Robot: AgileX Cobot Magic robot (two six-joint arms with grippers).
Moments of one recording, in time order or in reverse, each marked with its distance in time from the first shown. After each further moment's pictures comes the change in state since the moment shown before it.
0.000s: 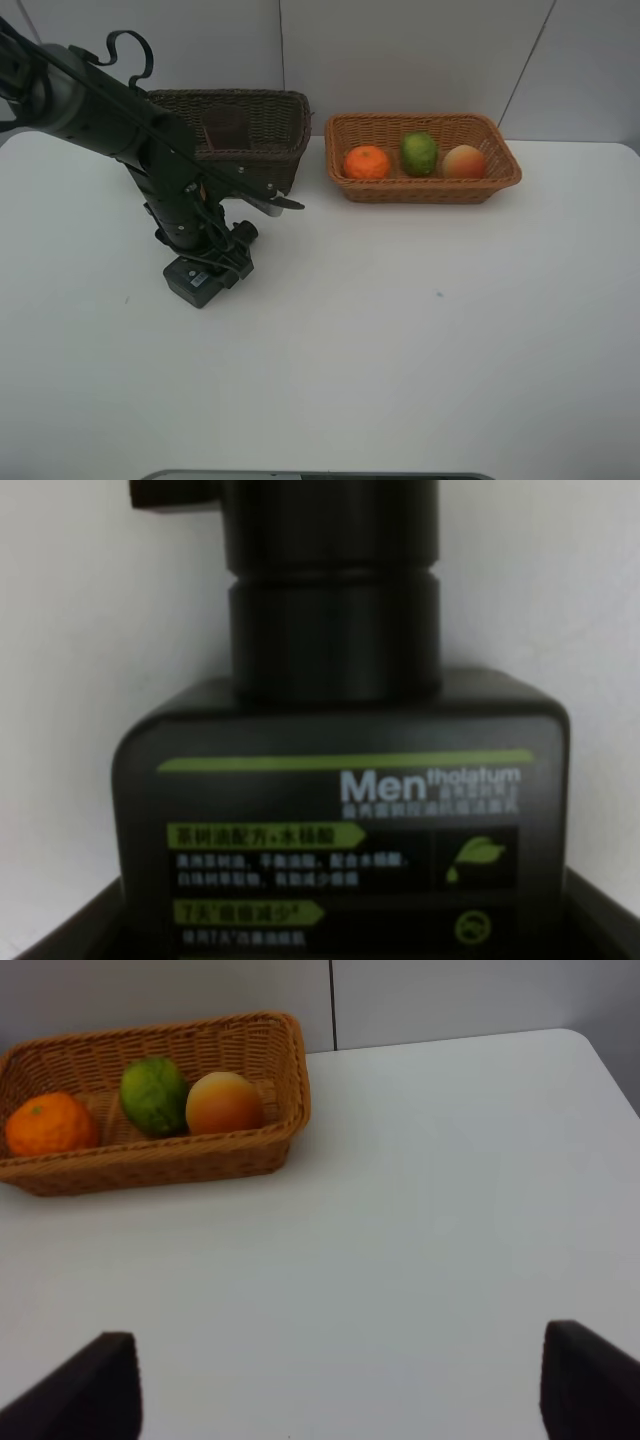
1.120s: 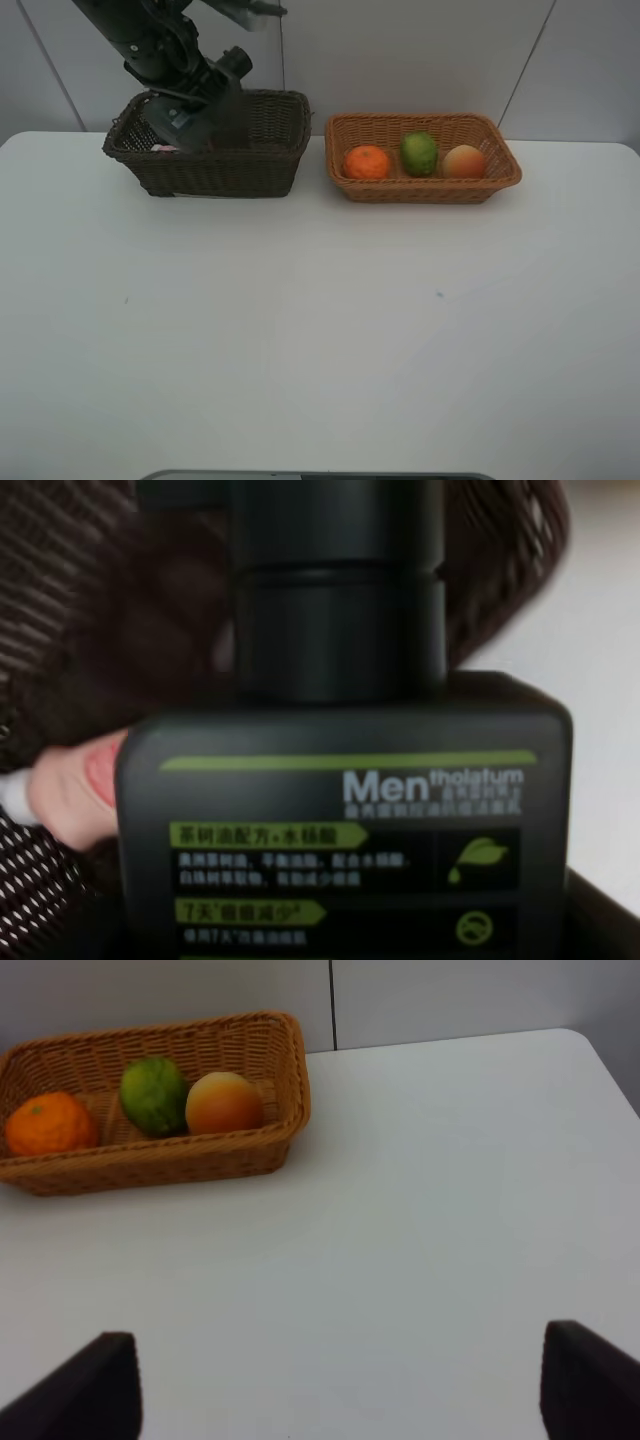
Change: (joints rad) left arm 0.103 -0.240 -0.363 0.004 0.206 0.141; right arm 0.000 0.000 0.000 0.000 0.000 0.000
